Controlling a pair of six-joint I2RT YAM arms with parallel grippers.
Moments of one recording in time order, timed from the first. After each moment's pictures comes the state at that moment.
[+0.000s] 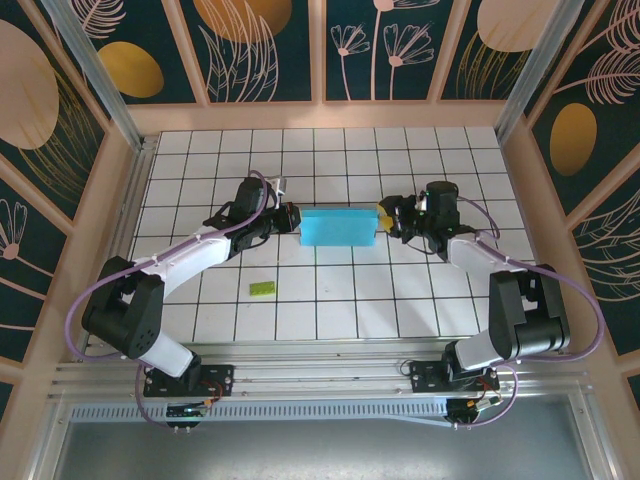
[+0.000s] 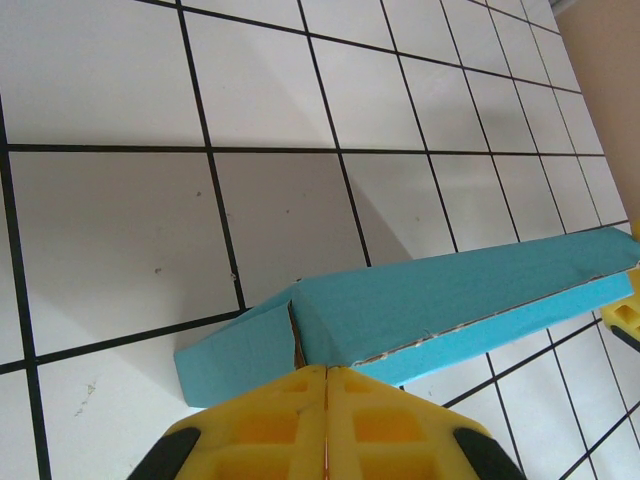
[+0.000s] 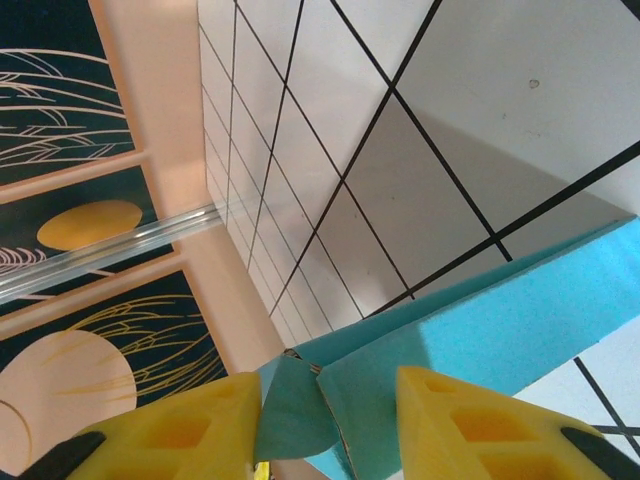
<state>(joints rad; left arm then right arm) -0.52 1.55 0.97 -0.07 0.23 -0.60 0.20 1.45 0.74 0.12 -0.57 1.37</state>
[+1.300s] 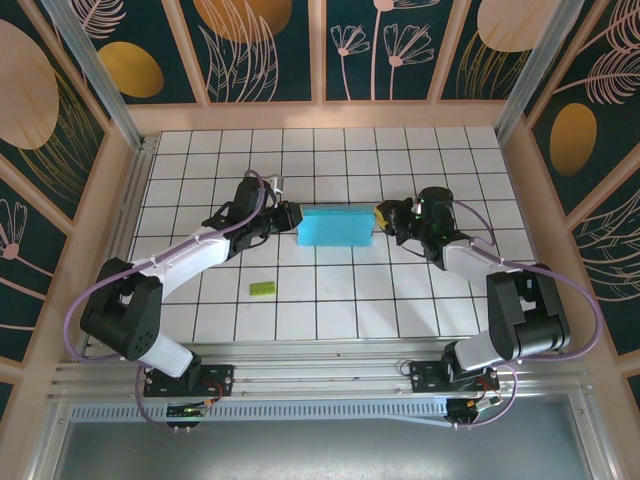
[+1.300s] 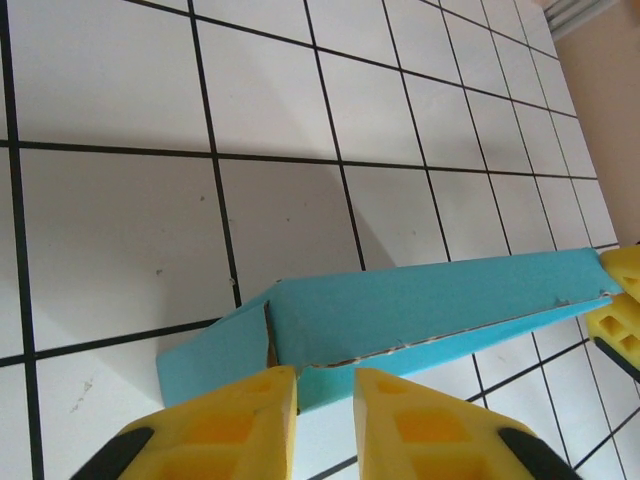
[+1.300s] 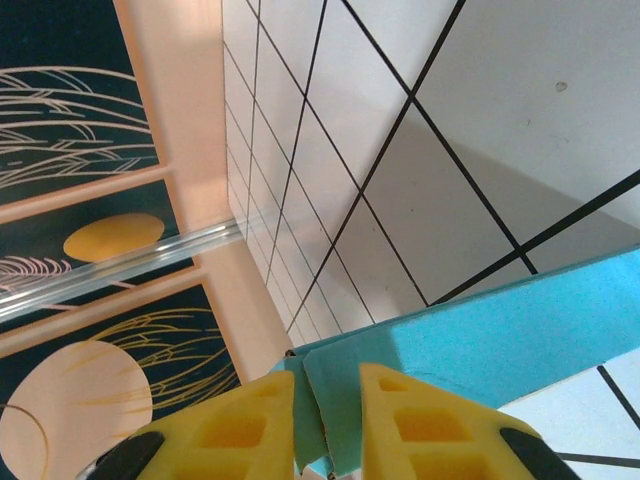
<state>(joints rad) -0.52 1.53 0.96 -0.06 0.22 -0.66 0.25 1.46 0.68 0.26 -0.50 1.43</state>
